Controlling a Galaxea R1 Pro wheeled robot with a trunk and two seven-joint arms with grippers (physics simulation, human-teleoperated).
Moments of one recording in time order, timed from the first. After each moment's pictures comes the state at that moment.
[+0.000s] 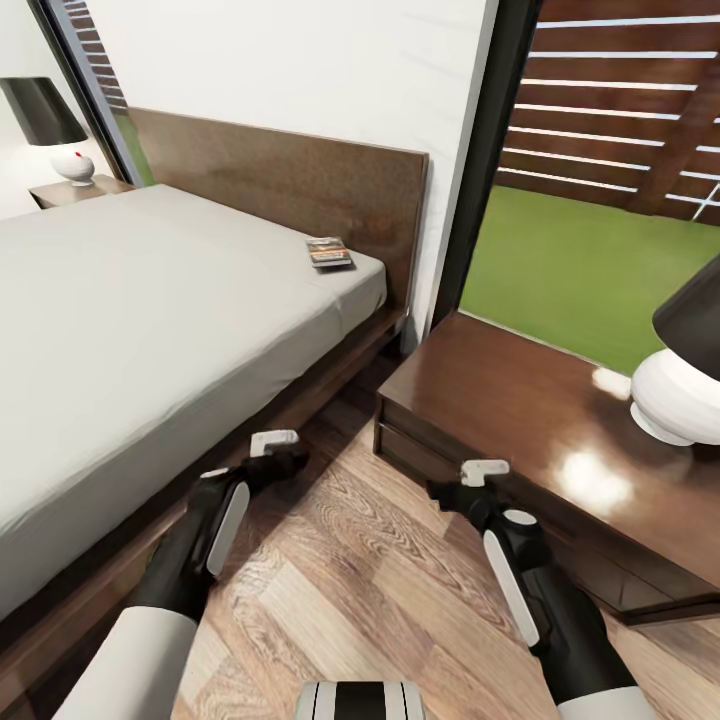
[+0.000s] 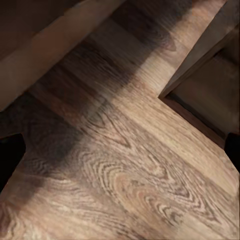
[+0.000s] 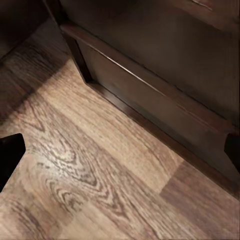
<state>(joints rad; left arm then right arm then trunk) -0.64 -0.08 -0.03 -1.17 0.17 0.64 -0.03 -0.46 0.01 0.11 -1.36 -0.12 0.58 -0.04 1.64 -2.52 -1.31</state>
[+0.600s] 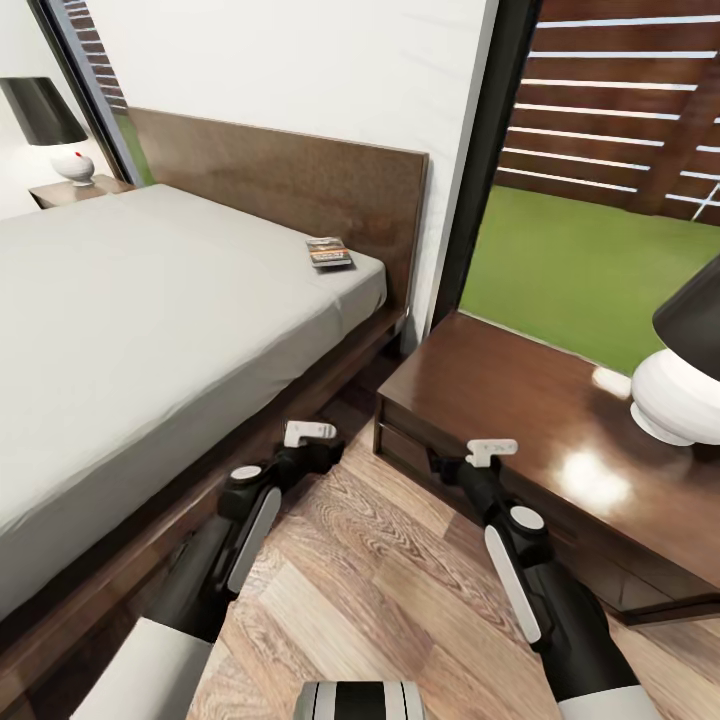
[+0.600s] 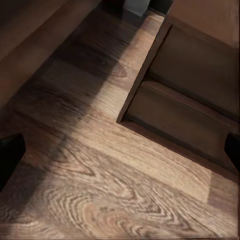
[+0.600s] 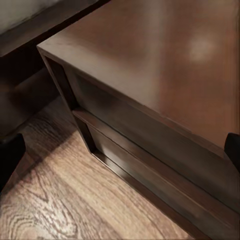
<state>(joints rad) -0.62 -0.10 -0.23 -1.31 0.17 0.61 0.01 -0.46 0.01 0.11 -1.40 -0.12 0.34 -0.03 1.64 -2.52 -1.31</state>
